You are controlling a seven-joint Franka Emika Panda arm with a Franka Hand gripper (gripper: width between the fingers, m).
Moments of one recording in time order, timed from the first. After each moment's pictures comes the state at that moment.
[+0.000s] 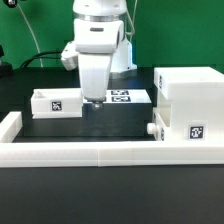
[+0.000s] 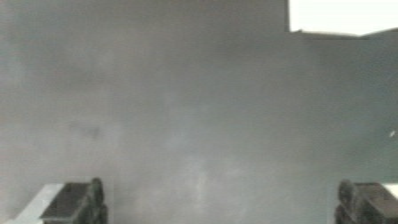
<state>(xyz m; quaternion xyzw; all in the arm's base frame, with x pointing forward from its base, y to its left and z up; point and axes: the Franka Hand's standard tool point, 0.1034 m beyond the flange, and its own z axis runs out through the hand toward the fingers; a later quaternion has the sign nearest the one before) 0.492 -0.051 0.050 -0.75 -0.66 0.07 0.05</state>
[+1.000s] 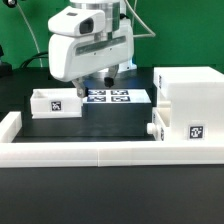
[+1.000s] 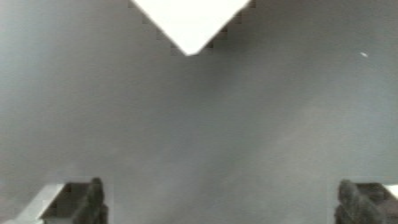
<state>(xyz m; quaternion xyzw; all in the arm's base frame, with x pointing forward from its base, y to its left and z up) 0.469 -0.043 0.050 -0.93 -0.37 0.05 0.02</state>
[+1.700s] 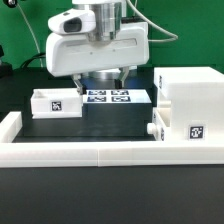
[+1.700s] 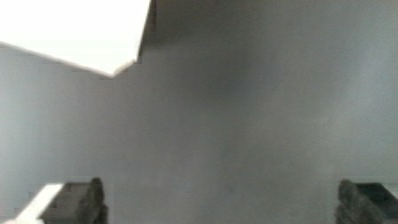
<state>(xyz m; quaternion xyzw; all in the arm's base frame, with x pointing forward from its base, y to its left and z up) 0.452 -0.049 0.058 -0.99 -0.15 0.01 0.01</state>
